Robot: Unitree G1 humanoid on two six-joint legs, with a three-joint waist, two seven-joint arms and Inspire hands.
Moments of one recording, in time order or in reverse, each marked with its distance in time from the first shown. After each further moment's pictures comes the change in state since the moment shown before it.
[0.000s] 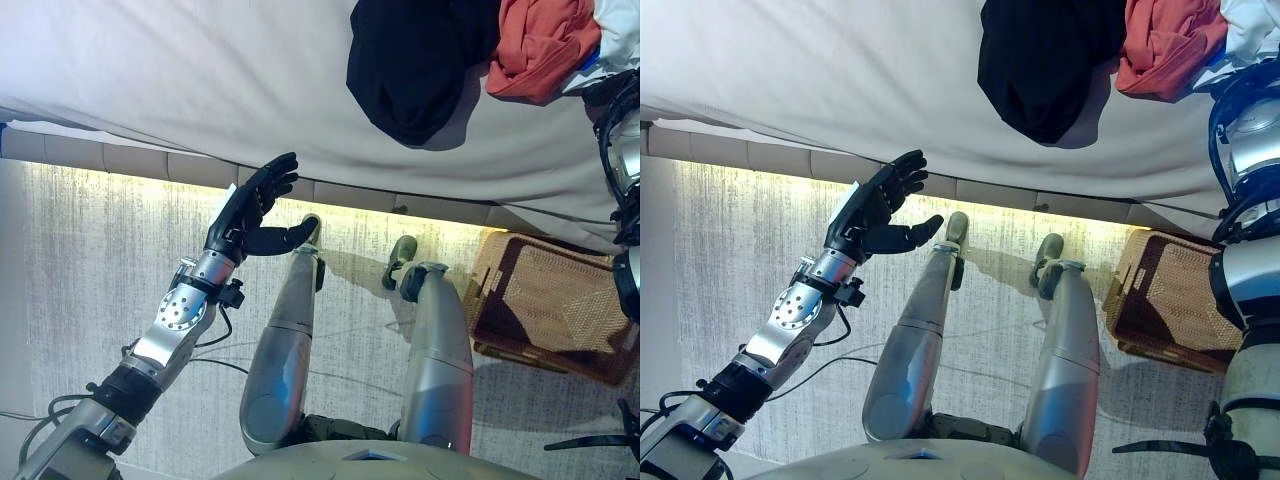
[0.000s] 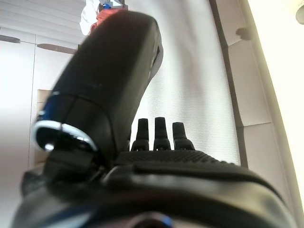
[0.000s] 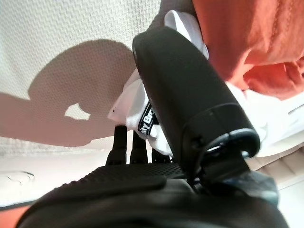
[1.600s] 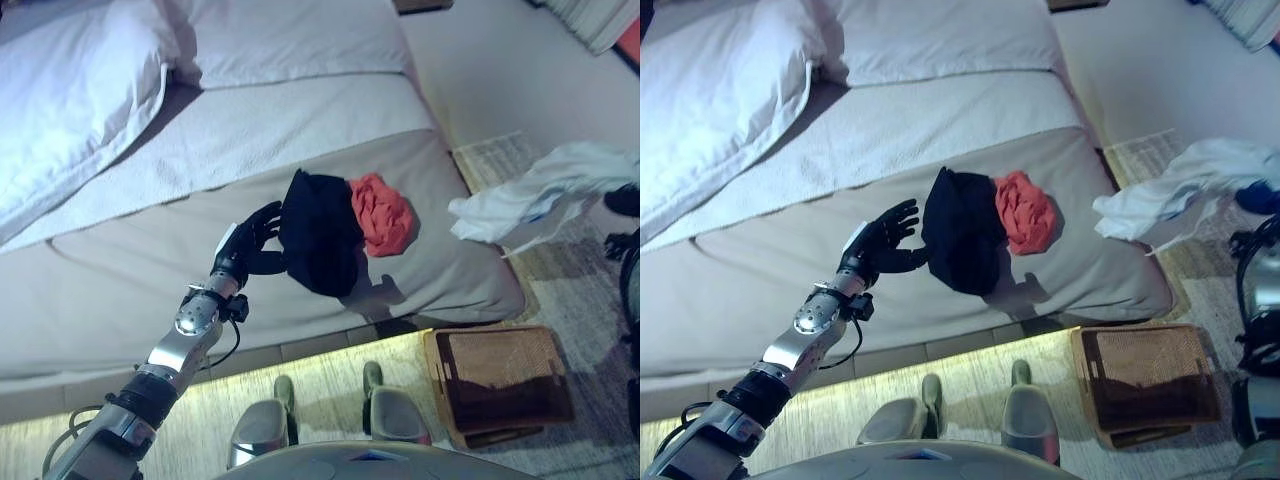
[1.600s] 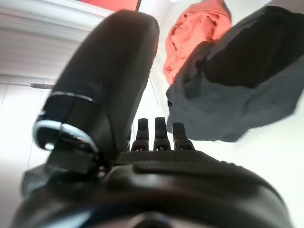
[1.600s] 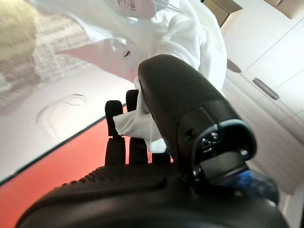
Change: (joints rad) left arm -0.008 -0.132 0.017 0.187 0.030 0.264 0.052; right arm 0.917 0.065 -0.587 -0.475 0.039 -0.126 -0.076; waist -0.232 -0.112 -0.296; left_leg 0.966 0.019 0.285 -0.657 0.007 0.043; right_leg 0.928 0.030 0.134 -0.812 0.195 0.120
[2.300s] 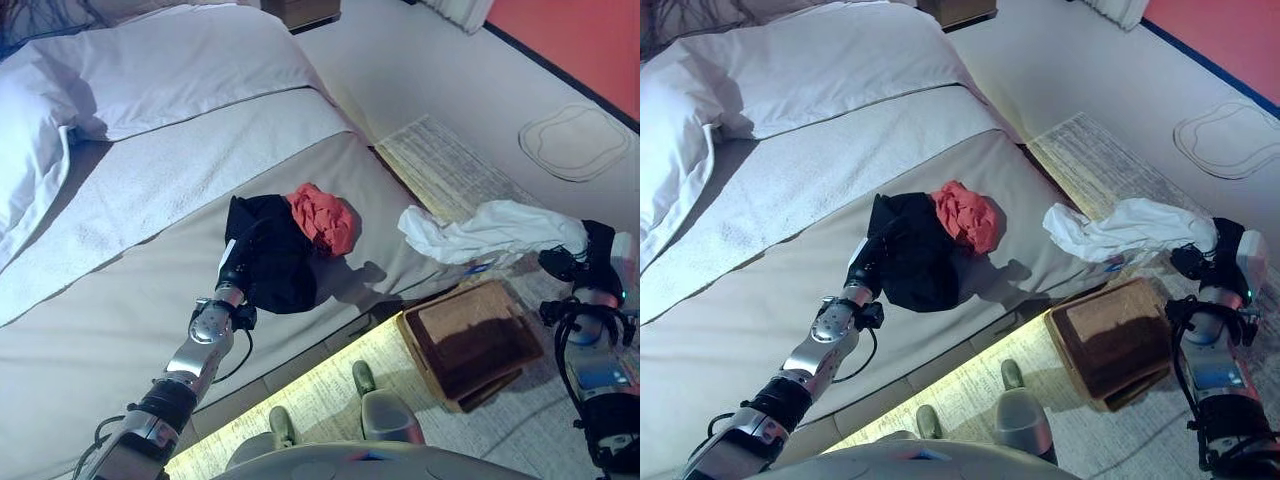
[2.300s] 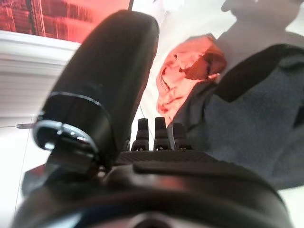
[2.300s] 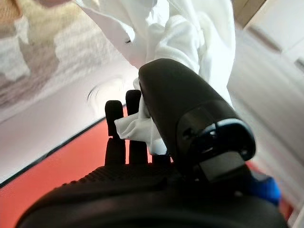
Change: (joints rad) left arm 0.011 -0.119 0.063 0.118 0.093 0.006 0.075; right arm 0.362 0.210 -0.083 -0.351 -0.219 -0.013 -0.148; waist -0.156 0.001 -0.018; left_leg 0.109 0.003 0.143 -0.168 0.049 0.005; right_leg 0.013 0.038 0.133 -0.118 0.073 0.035
